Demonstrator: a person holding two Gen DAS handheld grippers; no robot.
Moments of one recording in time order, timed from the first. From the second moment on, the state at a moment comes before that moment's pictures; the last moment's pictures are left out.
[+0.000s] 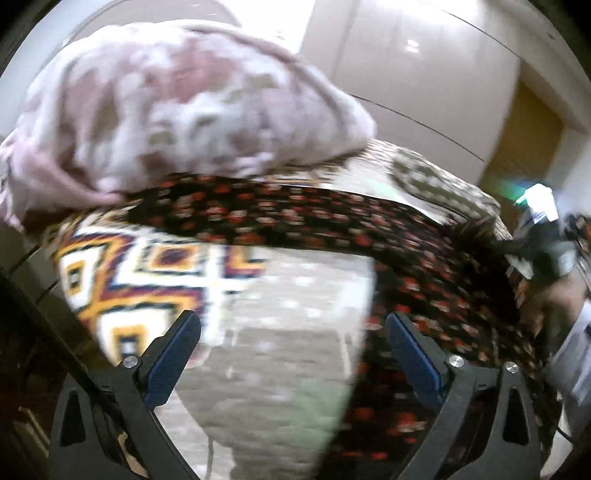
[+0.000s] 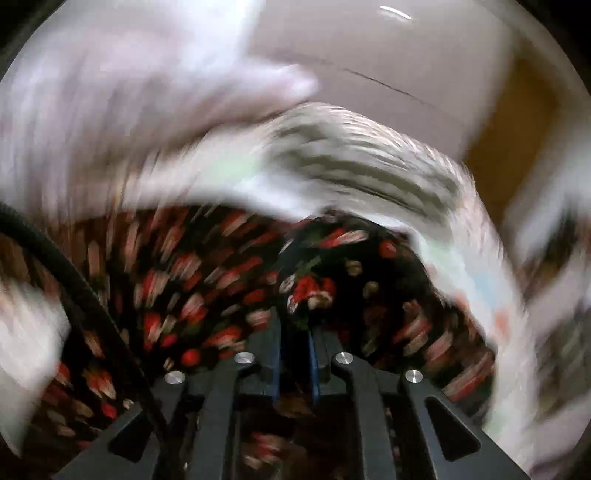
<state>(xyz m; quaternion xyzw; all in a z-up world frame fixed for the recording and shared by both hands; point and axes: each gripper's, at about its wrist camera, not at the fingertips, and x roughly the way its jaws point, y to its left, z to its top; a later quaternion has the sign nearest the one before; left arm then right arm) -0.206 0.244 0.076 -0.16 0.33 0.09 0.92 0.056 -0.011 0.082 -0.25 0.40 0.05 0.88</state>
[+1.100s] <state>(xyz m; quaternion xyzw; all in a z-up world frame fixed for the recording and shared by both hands) -0.228 0.340 0.045 -0.17 0.34 0.20 0.90 0.083 0.043 0.043 -0.02 0.47 0.17 0.86</state>
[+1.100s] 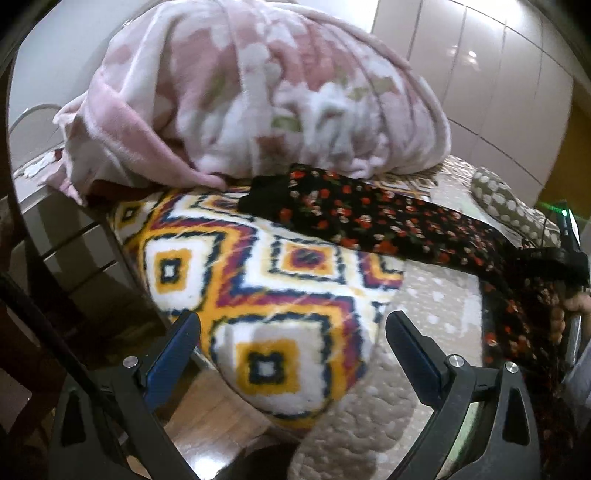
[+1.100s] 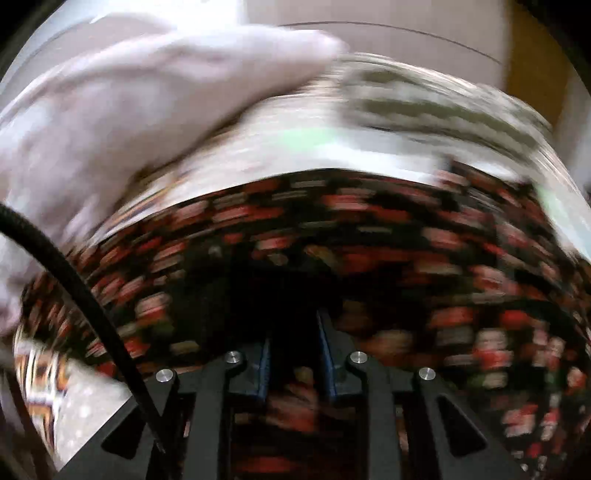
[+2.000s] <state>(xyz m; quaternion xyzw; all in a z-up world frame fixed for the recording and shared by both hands) -0.056 0.446 0.006 -0.18 0.43 0.22 0.85 -0.099 -0.093 0.100 -0.06 0.43 0.18 0.88</state>
